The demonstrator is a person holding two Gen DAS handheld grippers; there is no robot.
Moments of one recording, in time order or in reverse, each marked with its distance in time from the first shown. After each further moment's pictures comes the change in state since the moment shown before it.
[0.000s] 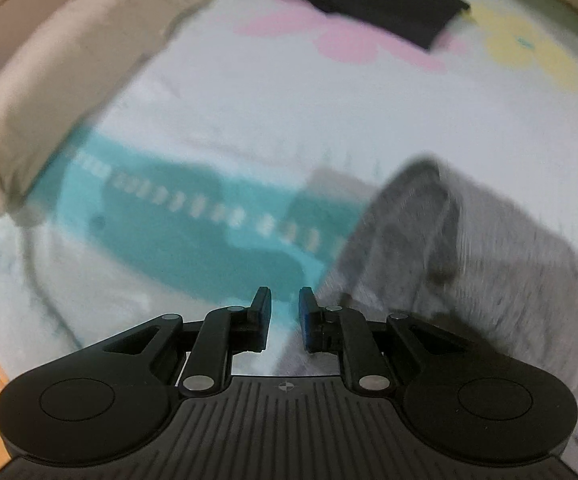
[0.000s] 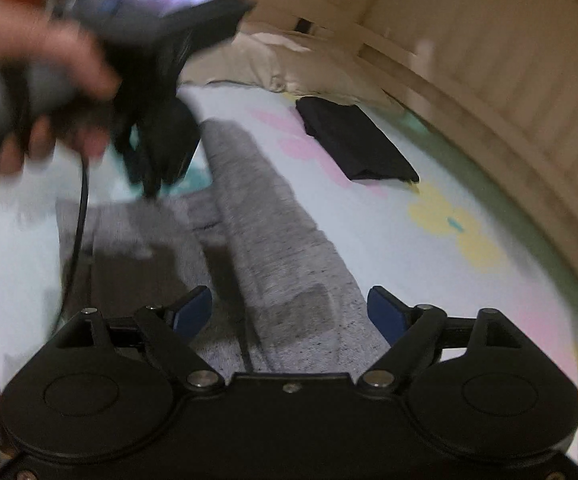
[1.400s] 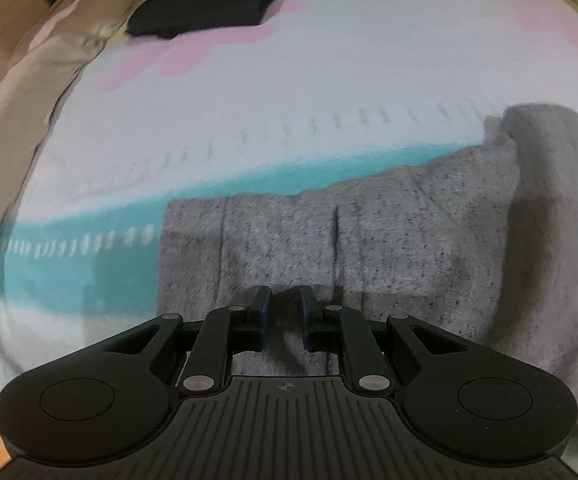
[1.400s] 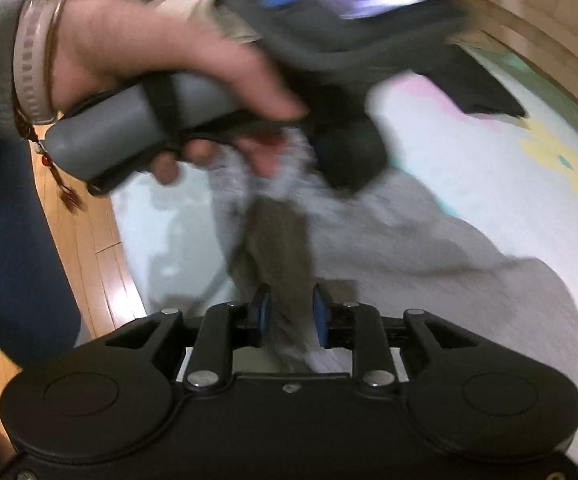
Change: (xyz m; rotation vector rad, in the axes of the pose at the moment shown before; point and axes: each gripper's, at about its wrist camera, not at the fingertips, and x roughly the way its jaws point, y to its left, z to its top) left arm -0.001 -0.090 -0.051 0.390 -0.035 -0.045; right arm -0.053 -0.005 -0.030 0.082 0.148 0.396
